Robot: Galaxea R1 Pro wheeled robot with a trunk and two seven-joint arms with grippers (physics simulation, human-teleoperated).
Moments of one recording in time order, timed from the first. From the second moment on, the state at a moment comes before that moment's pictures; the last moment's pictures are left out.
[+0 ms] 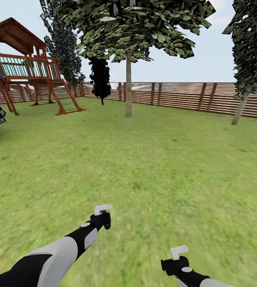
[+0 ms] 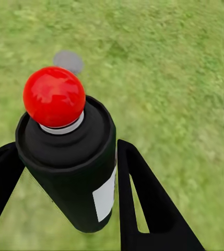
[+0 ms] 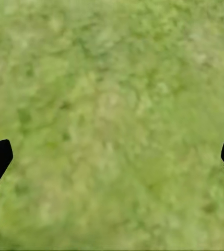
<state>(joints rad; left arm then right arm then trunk) -0.84 -0.13 0.08 -0.04 0.06 -0.16 -0.07 -0.62 0.04 -0.06 0.06 0.21 -0.17 -0.08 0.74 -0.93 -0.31</state>
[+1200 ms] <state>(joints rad) -0.84 -0.13 0.08 -0.04 0.06 -0.17 -0.07 -0.63 0.04 -0.06 0.06 0.21 -0.17 -0.08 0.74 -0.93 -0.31</state>
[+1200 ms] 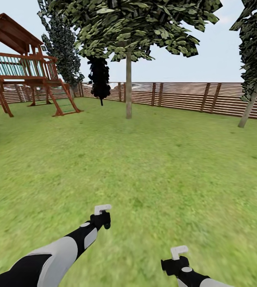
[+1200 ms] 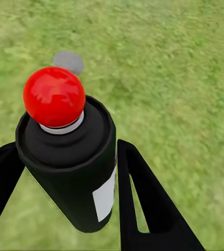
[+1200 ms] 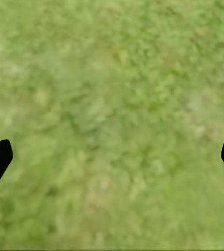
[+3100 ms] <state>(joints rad) -0.84 -0.13 0.08 -0.04 0.06 -0.16 -0.07 -0.62 0.04 -0.06 0.06 0.21 -0.17 -0.08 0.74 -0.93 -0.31</state>
